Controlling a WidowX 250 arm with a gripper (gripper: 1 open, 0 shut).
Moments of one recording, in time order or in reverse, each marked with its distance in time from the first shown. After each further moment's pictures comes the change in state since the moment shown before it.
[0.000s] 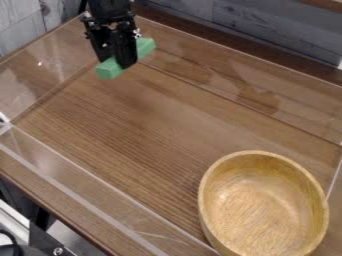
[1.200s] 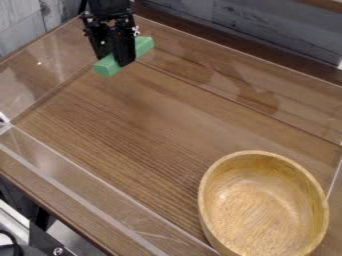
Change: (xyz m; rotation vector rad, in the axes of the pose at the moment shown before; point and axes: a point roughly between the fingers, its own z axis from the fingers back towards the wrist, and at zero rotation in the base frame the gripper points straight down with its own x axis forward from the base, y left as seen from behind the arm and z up) arm 0.000 -0.003 0.004 0.012 0.025 -0.004
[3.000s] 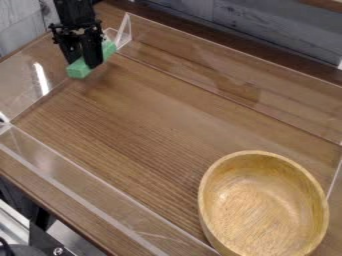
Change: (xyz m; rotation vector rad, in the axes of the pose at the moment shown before) arm 0.003 0.086 -0.009 0.021 -0.027 0.177
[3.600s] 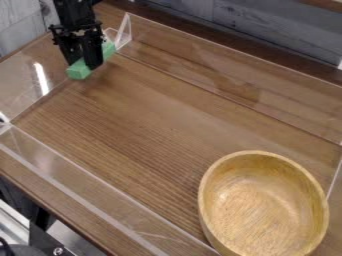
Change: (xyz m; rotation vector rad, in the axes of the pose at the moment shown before) arm -0.001 0.004 -0.002 0.007 -0.012 0.018
